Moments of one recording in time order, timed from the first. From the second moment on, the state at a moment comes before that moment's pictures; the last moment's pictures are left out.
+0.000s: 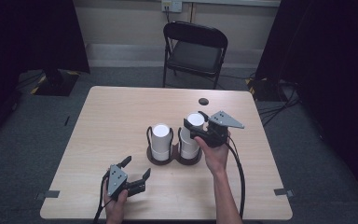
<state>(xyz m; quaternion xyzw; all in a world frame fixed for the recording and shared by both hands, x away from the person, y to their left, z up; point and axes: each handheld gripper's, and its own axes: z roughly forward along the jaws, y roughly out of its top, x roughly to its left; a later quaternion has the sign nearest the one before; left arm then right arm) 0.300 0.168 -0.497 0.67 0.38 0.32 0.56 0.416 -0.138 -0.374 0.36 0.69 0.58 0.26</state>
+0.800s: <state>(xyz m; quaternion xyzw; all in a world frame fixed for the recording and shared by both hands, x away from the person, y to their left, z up) 0.301 0.167 -0.497 0.67 0.38 0.32 0.55 0.414 -0.142 -0.360 0.36 0.66 0.60 0.26</state>
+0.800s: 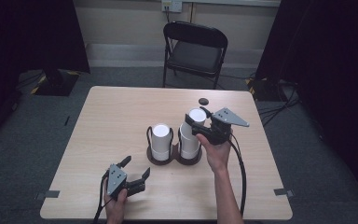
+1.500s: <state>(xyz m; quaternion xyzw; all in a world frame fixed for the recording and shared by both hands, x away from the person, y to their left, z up) 0.305 0.170 -0.494 0.68 0.39 0.26 0.57 0.376 -0.168 -0.349 0.37 0.64 0.63 0.23</state>
